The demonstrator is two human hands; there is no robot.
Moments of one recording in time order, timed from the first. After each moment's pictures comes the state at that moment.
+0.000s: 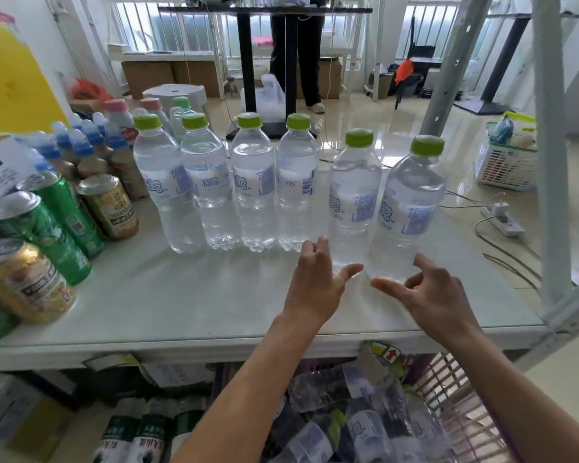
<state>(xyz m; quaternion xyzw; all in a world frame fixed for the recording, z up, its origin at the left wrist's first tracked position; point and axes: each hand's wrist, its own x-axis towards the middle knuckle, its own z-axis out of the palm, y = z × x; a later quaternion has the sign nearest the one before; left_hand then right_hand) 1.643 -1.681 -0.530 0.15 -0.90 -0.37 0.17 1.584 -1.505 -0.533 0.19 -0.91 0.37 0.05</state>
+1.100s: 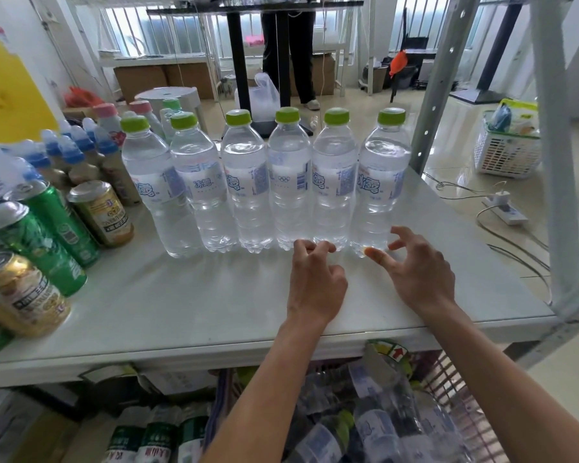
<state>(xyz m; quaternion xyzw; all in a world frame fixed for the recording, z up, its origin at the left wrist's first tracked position) 1.638 -1.681 -0.541 0.18 -0.89 -0.38 0.18 1.549 -1.536 -0.548 0.15 -0.93 0.32 0.13</state>
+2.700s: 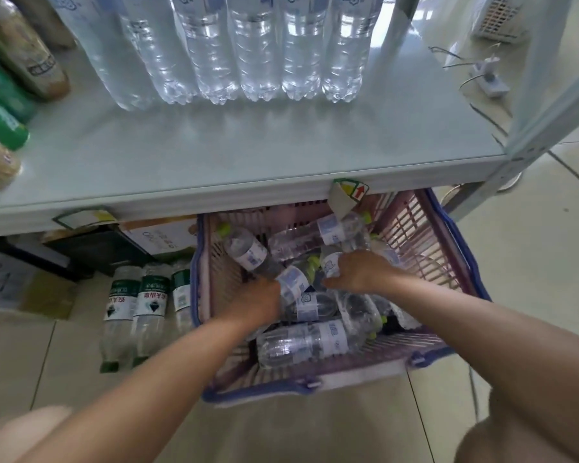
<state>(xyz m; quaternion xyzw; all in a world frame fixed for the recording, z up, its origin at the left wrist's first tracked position) 1.805 -1.668 -0.712 0.11 -0.94 -0.15 -0.30 1.694 -1.493 -0.652 0.25 -0.90 -0.03 -0.36</state>
